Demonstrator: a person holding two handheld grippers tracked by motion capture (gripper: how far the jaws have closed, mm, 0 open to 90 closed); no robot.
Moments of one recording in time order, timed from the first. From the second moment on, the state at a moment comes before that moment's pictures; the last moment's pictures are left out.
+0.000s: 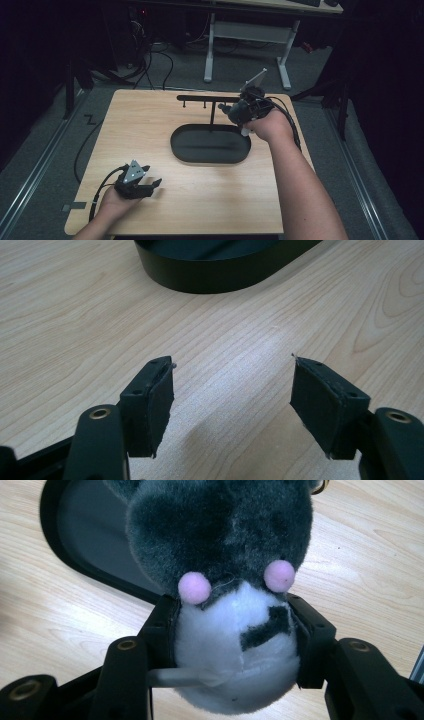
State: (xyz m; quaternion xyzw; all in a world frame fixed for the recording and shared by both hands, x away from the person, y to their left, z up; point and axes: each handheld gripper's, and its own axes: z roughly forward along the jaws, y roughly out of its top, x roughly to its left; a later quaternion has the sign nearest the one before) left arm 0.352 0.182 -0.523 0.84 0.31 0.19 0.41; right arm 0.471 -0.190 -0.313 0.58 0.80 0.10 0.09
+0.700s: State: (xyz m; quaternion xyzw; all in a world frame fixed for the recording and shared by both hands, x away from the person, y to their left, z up) left arm 0.351 0.183 -0.524 0.84 0.31 0.19 0.40; right arm 0.492 -0.167 -0.380 0.57 0.81 0.09 0.05
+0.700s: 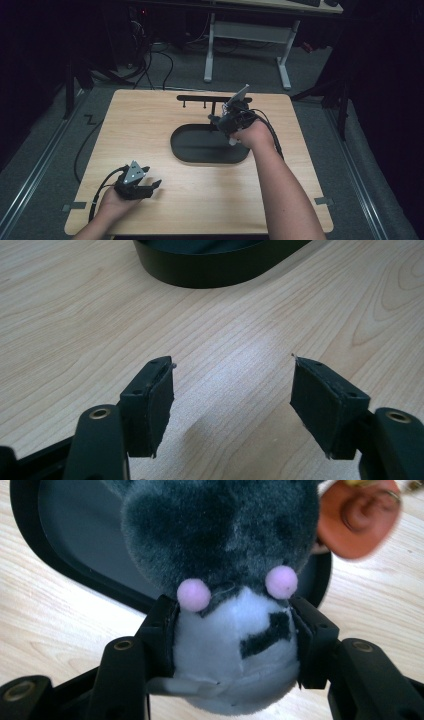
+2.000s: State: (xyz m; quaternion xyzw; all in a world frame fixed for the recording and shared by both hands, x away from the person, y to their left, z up) left arm 0.339 0.166 -0.529 0.86 0.28 0.18 0.39; right arm 0.319 -0.238 -0.511 0.52 0.76 0.32 0.23
